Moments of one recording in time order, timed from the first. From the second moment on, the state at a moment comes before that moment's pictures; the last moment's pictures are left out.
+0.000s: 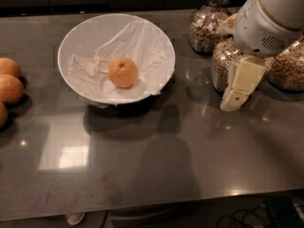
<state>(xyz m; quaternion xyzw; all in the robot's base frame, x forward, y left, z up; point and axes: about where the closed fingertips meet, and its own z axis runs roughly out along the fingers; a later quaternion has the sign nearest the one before) 0.481 -0.153 0.970 -0.66 0.72 -0.02 0.22</state>
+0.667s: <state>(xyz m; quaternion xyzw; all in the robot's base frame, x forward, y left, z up) 0.505 -0.113 0.969 -0.68 0.69 -0.01 0.25</state>
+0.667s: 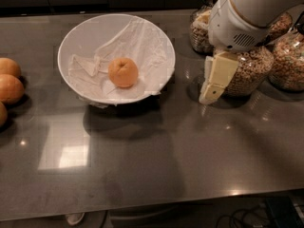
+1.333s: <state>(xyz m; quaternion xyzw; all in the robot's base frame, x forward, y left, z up) 0.554 -0.047 0.958 -0.71 0.63 0.05 0.31</state>
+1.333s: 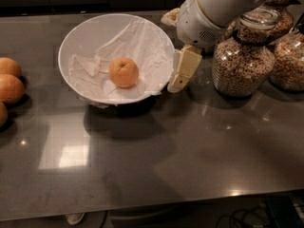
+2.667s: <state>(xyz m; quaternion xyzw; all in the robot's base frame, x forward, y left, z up) 0.581 0.015 0.964 -0.72 0.59 0.12 0.35</state>
